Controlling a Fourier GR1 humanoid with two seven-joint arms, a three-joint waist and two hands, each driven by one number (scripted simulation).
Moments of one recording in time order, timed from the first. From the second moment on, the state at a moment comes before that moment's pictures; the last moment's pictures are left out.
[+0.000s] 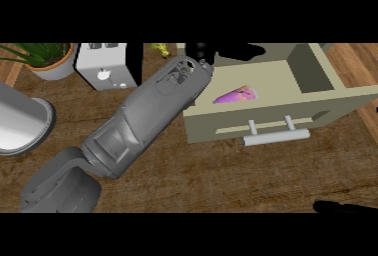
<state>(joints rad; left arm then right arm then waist) -1.42 0.00 -0.62 -0.39 0.63 0.79 -0.07 0.09 -0.13 -0.21 -2.19 0.11 0.20 0.07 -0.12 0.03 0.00</state>
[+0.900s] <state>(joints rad) -1.45 0.00 -0.61 -0.44 0.71 0.84 -0.11 0.00 -0.25 0.01 -2.10 0.70 0.13 0.00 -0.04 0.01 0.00</state>
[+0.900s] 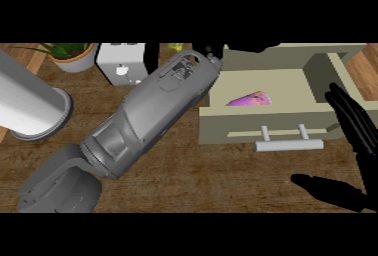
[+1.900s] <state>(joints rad) -1.33 0.21 -0.62 -0.72 0.60 0.81 0.09 -0.26 -0.16 0.04 -1.42 1.08 -0.27 -0.08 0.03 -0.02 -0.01</state>
